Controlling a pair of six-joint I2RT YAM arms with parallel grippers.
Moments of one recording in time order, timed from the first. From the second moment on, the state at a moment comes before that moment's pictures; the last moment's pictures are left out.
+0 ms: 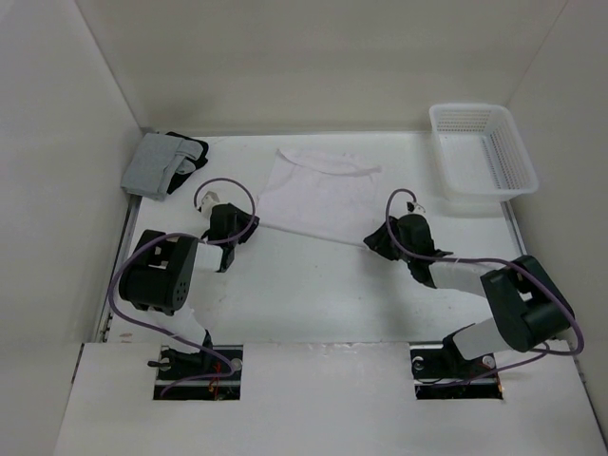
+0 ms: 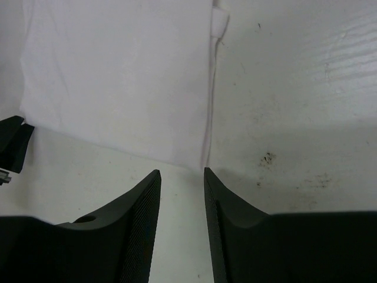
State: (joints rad) left arm -0.21 1.69 0.54 0.62 -0.08 -1.02; right arm 0.42 1.45 0.49 0.38 0.00 0.84
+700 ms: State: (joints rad) left arm -0.21 1.72 0.55 0.64 -0.12 -1.06; right arm 0.37 1.61 0.47 0.56 -0.06 1.03
